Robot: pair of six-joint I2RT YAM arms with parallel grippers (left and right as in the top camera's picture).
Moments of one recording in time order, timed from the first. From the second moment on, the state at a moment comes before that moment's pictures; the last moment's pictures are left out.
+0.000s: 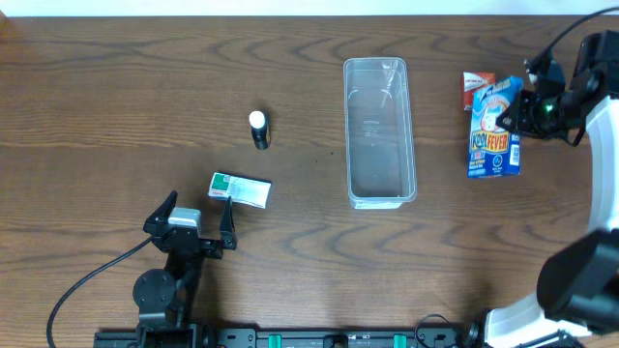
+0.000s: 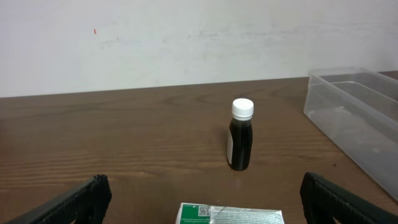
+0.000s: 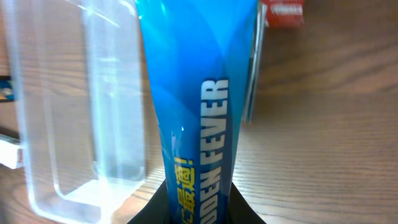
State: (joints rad) left arm 0.03 0.01 0.02 -0.10 0.17 0.02; right arm -0.27 1.73 1.63 -1.17 -0.37 -0.10
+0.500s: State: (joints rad) left arm 0.03 0.01 0.02 -0.10 0.17 0.02; right arm 0.05 1.61 1.64 -0.93 -0.39 0.07
